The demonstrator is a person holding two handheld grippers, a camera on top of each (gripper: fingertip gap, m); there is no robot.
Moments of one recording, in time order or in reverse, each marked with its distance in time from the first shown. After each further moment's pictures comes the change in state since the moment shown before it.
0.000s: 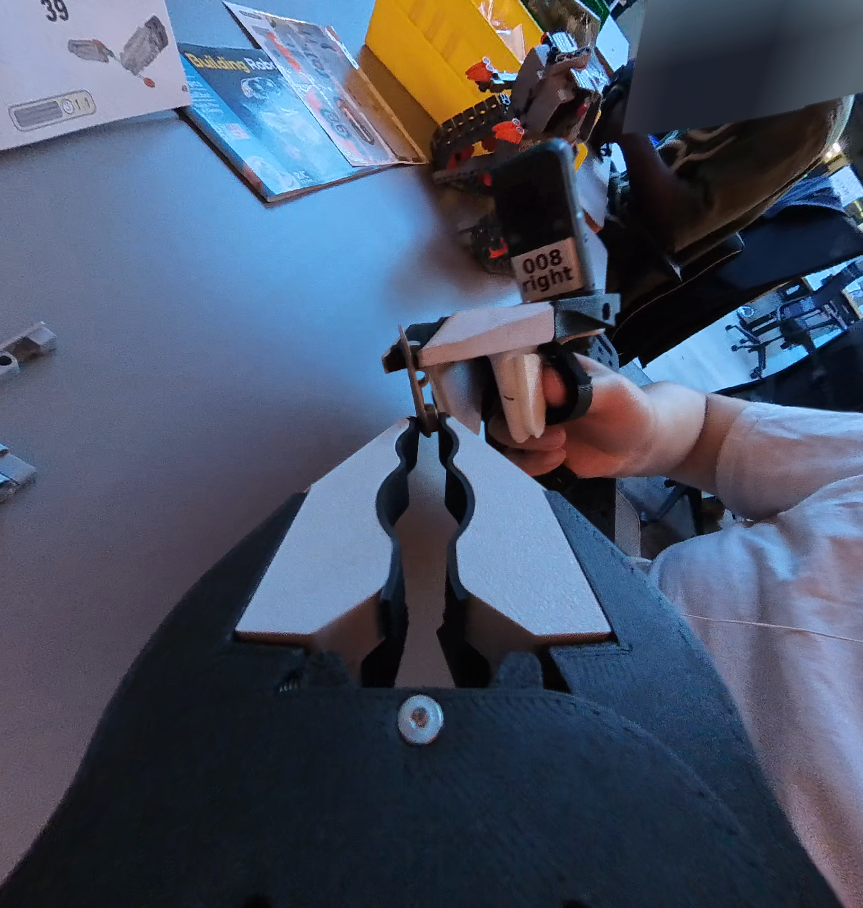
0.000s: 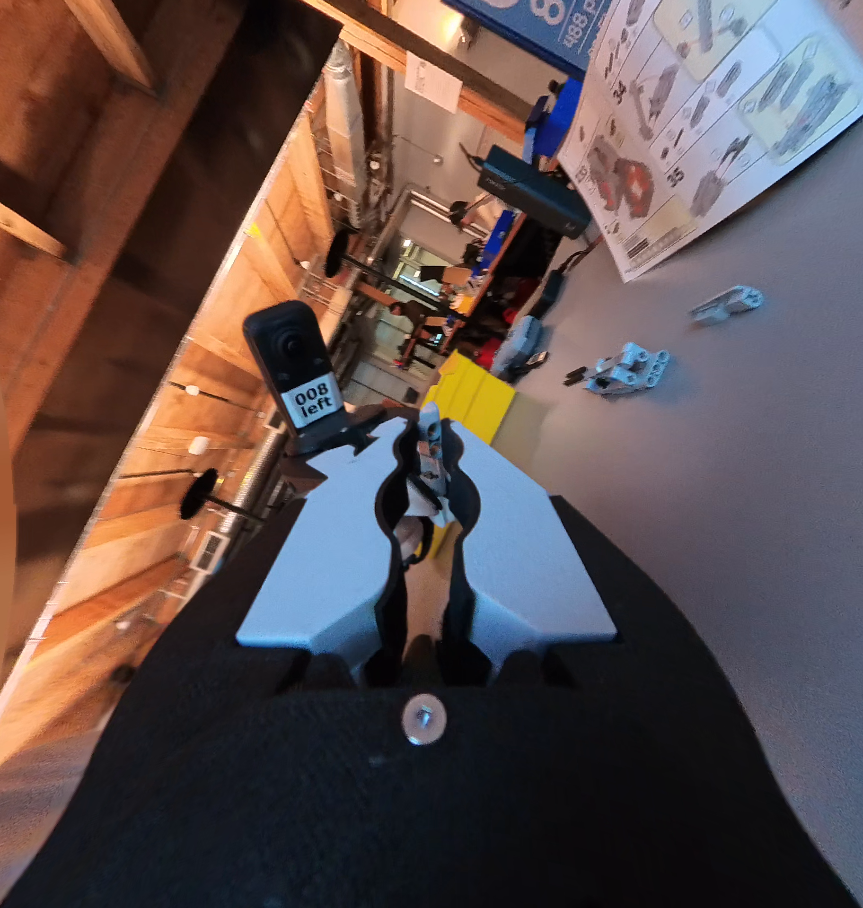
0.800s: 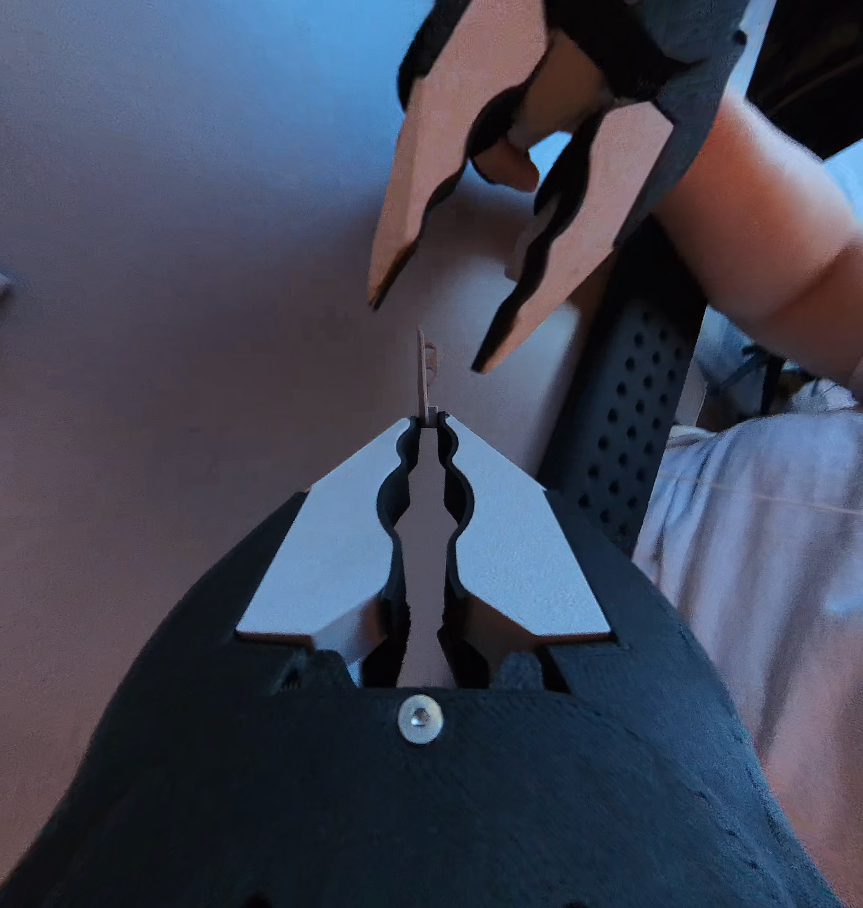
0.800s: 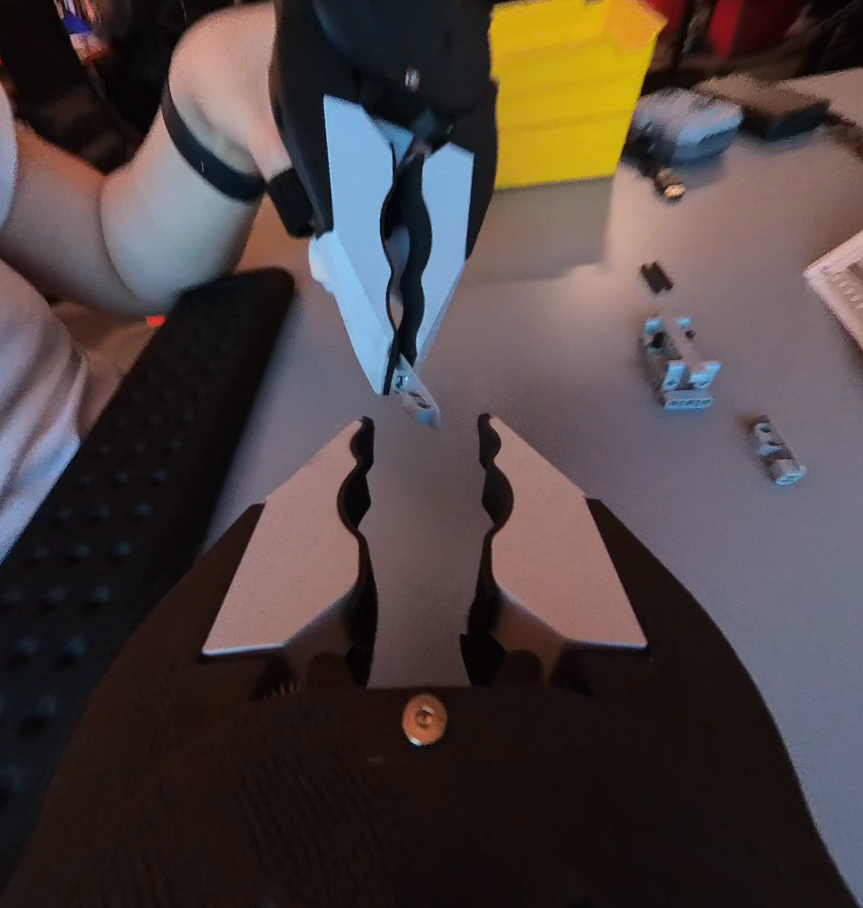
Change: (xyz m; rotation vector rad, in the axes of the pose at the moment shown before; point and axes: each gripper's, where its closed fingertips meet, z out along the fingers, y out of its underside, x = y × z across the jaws) left arm -0.013 0.066 -0.018 -0.380 -0.131 -0.003; right arm 0.033 0.067 -0.016 -0.823 -0.218 -1.007
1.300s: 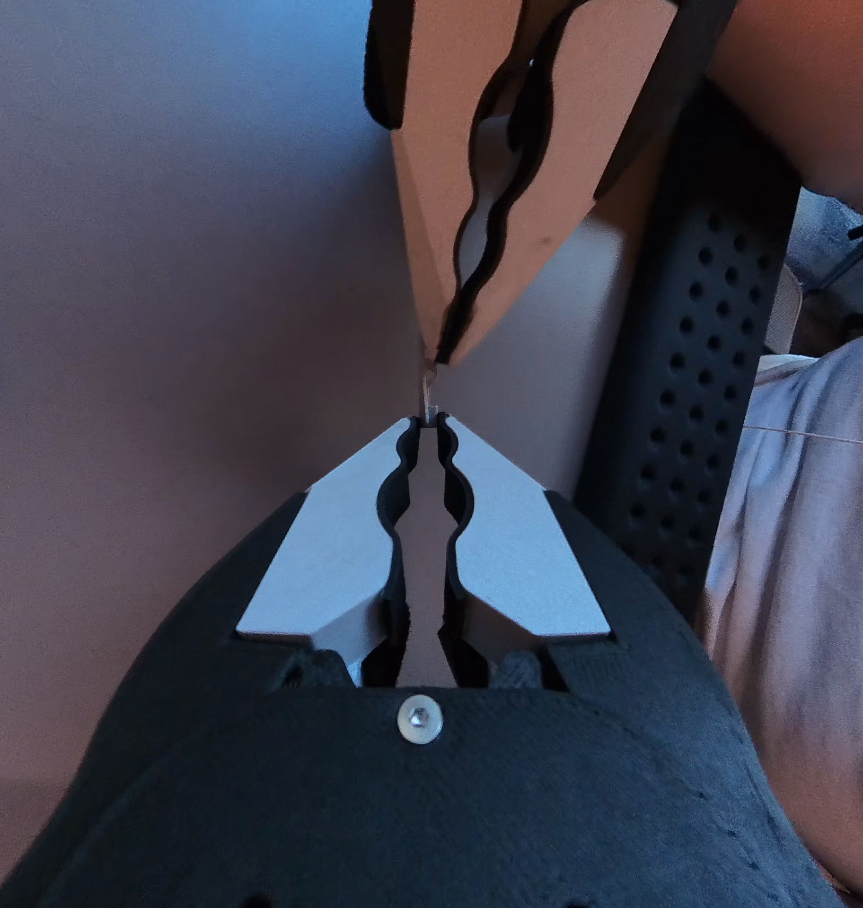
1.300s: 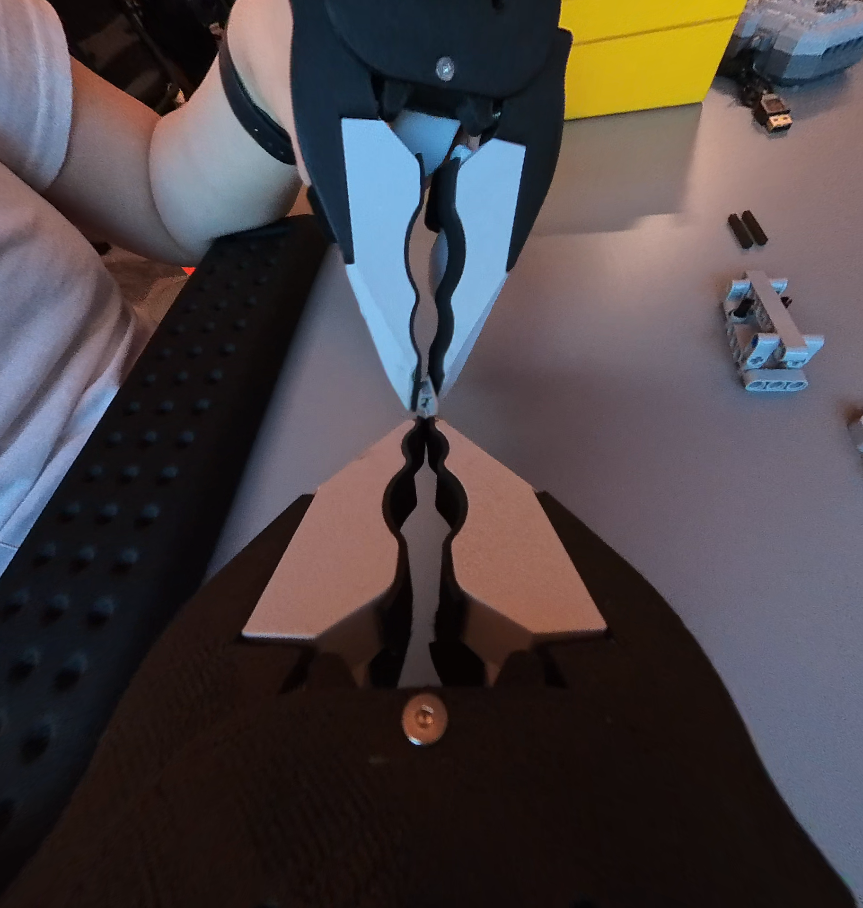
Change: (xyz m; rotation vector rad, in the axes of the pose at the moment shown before) left arm -0.004 0.017 0.024 -0.102 -0.050 0.203; right arm -0.016 0.017 0.009 -0.091 -0.094 0.003
